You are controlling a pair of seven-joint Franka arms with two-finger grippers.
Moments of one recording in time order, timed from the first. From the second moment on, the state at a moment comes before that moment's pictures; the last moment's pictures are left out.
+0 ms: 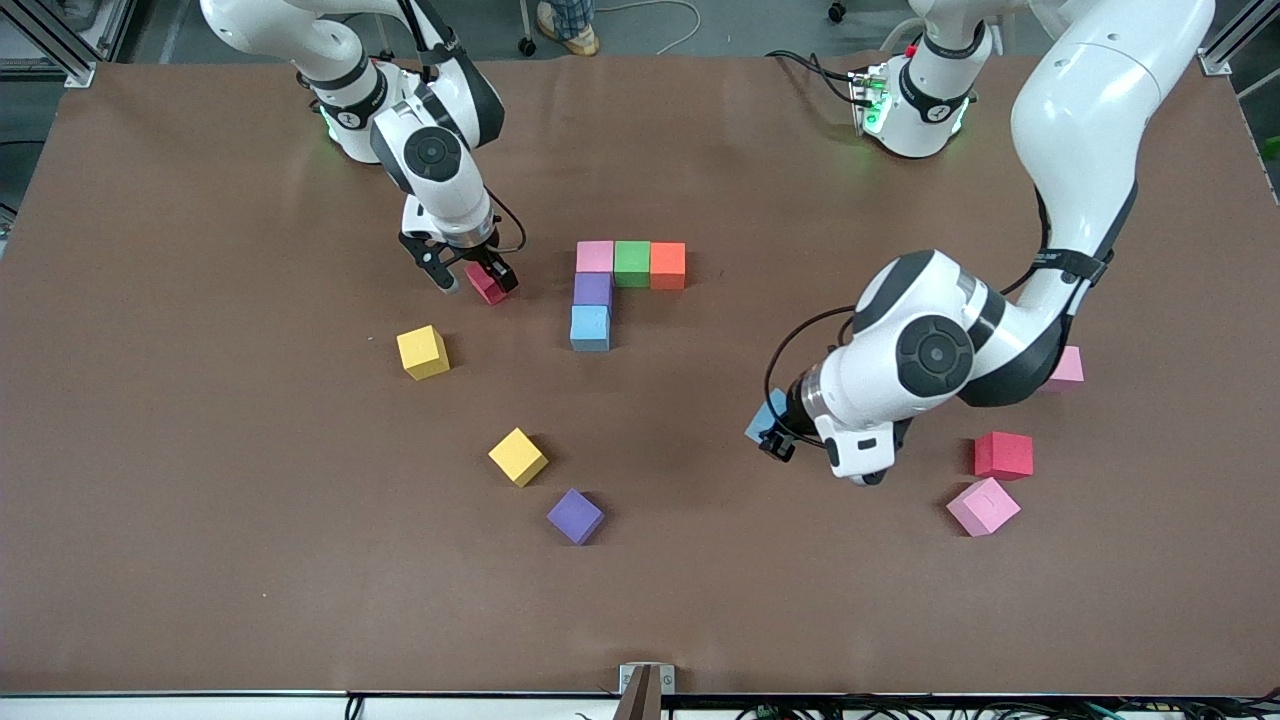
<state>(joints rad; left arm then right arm) 0.10 0.76 -0.78 -1.37 0.30 1.98 -1.70 0.83 0.11 -0.16 -2.58 0.04 2.62 1.47</state>
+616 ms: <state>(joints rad) -0.02 0.76 -0.77 -1.44 0.34 2.04 -2.31 0.83 0.11 -0.16 -2.58 0.05 2.63 1.46</state>
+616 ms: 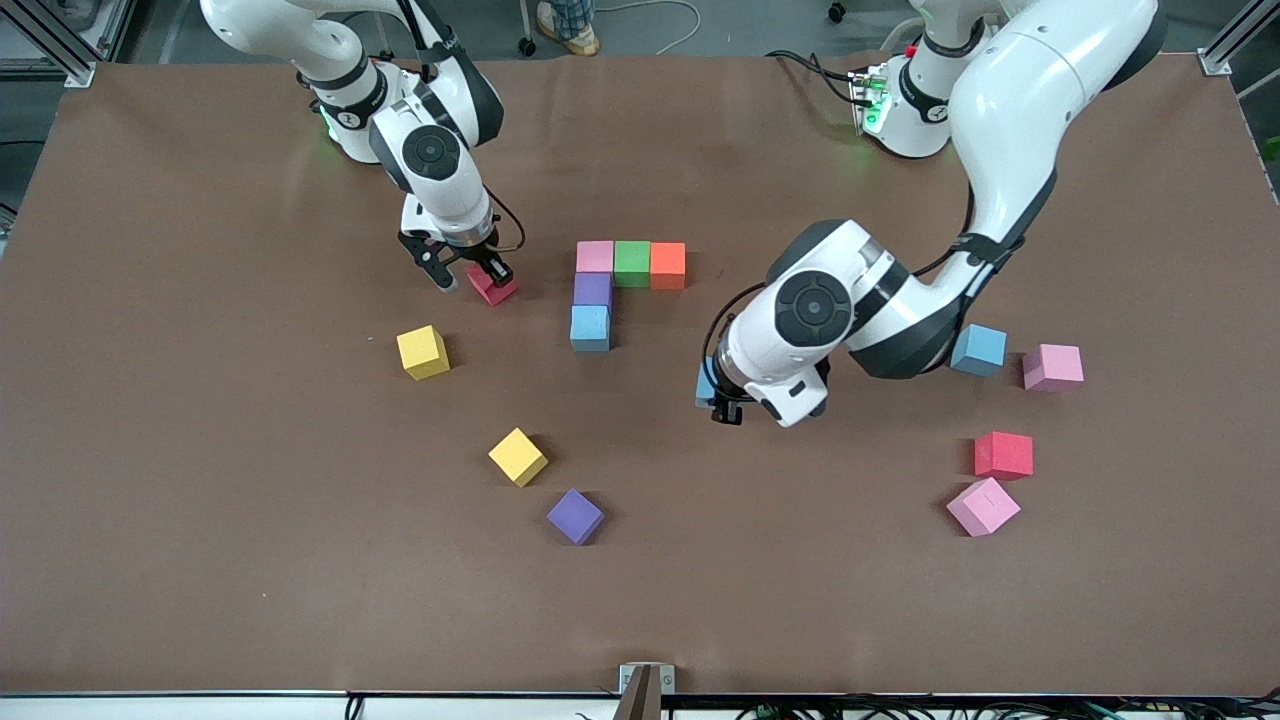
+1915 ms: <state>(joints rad) -0.12 0.78 -0.77 -1.78 0.51 2.52 -2.74 0.80 0.50 -0.17 -1.78 0.17 2.27 0.74</state>
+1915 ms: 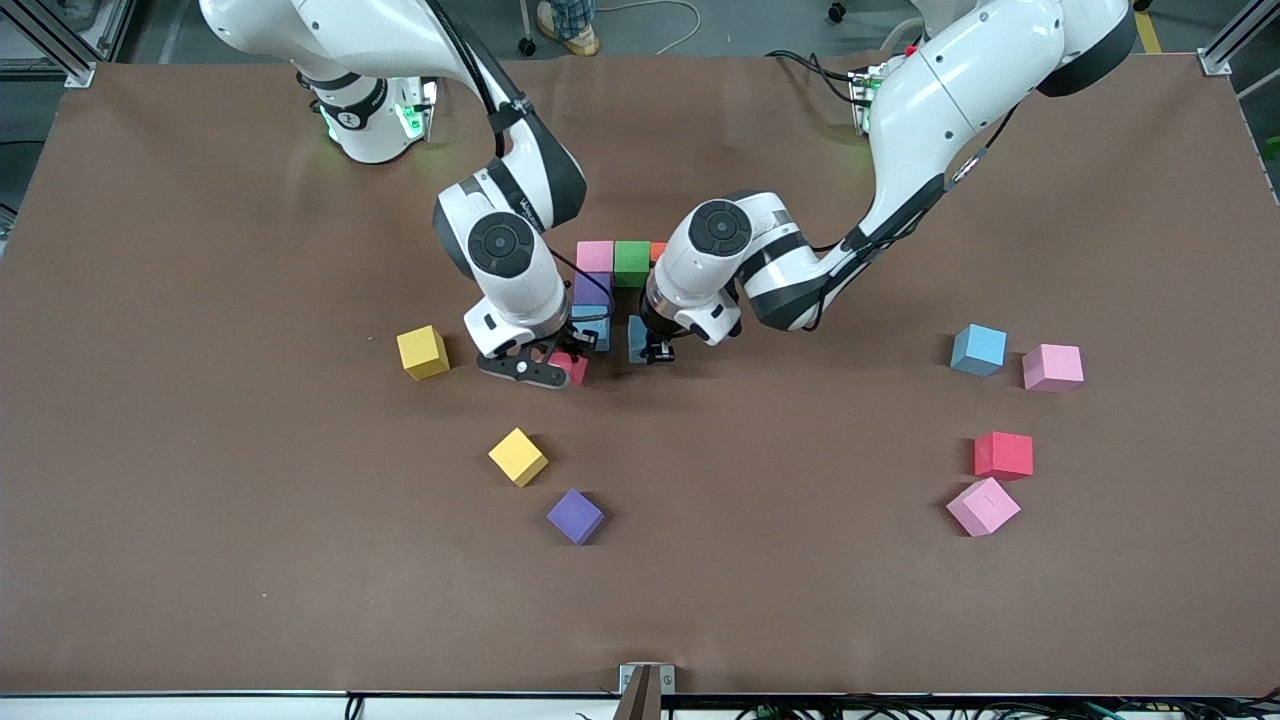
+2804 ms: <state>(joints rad) -0.27 0.80 -0.65 -1.78 0.51 2.60 -2.75 0.82 0.63 -0.16 -1.67 0.17 2.27 0.61</state>
